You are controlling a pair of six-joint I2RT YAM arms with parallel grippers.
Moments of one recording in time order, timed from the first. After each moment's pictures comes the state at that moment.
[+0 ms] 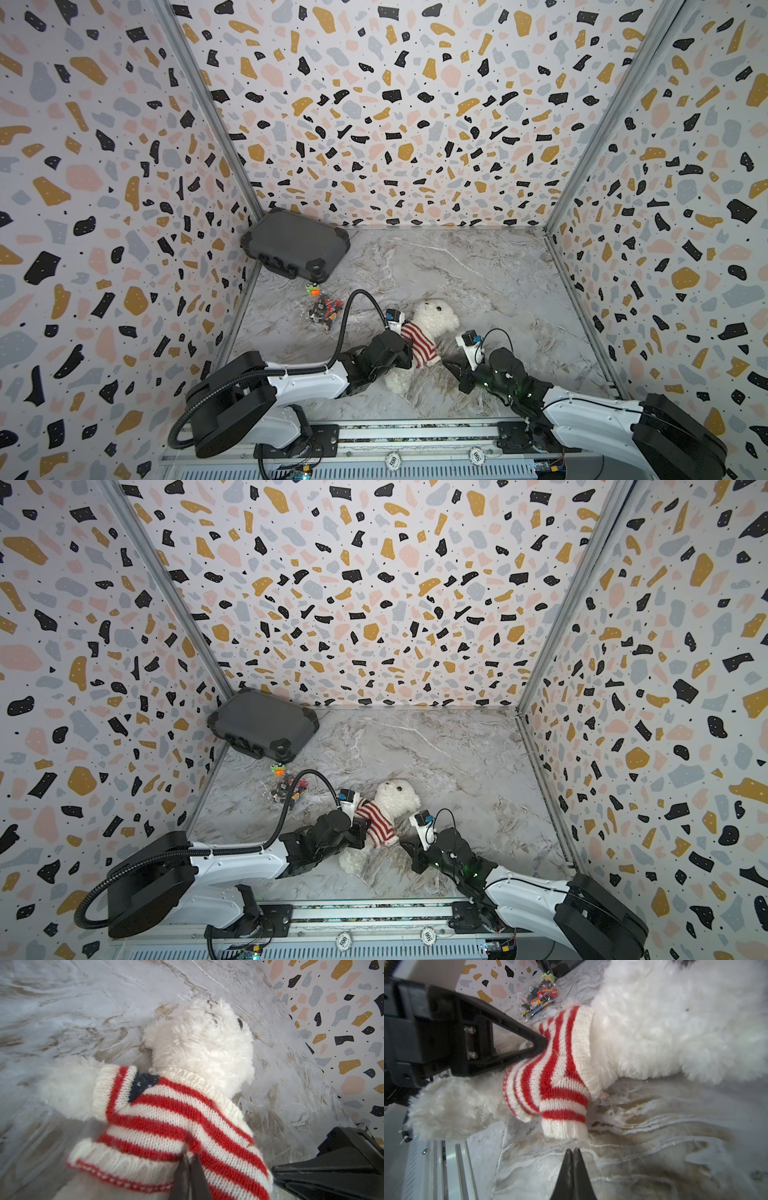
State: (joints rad) left arm -1.00 1.36 0.48 0.27 -0.19 -0.71; right arm 0.85 1.00 0.04 0.51 -0.19 0.38
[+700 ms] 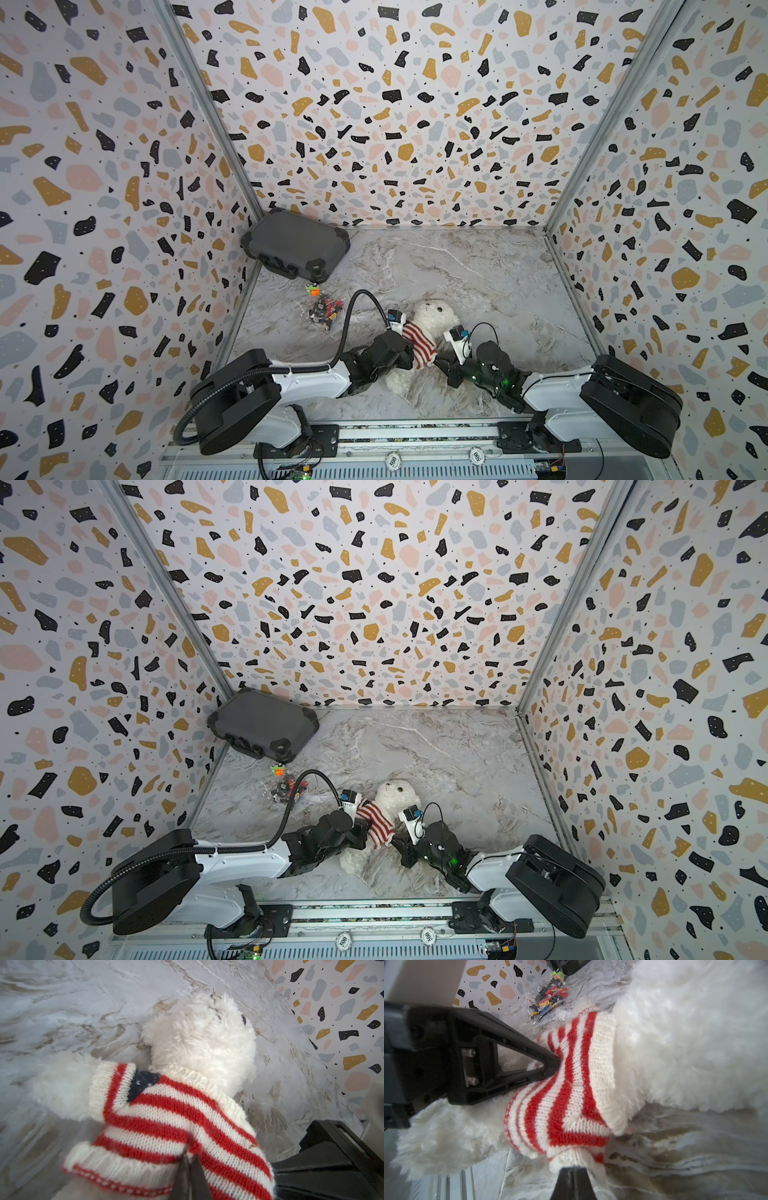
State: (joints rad) left arm -1.00 1.39 0.49 0.28 -0.19 -0.70; right arm 0.86 1.33 0.12 0.80 -0.24 0.40
